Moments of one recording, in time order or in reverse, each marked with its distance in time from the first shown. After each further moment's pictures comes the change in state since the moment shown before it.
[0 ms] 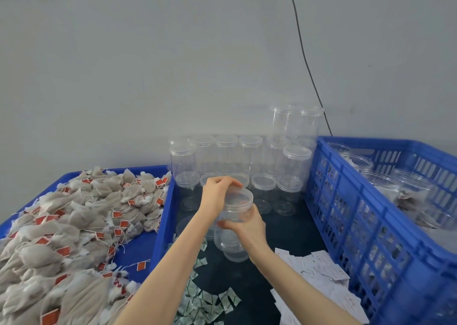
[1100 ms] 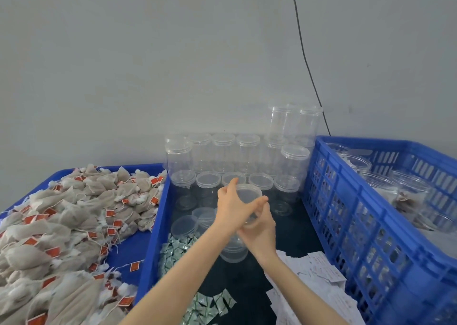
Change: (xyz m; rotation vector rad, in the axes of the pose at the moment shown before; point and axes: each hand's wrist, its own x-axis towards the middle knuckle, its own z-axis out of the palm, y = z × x) left_hand -0.025 -0.007 0.039 0.359 -0.075 -0.070; right_hand 0.006 0.016 -0.020 -0.182 0.128 -0.119
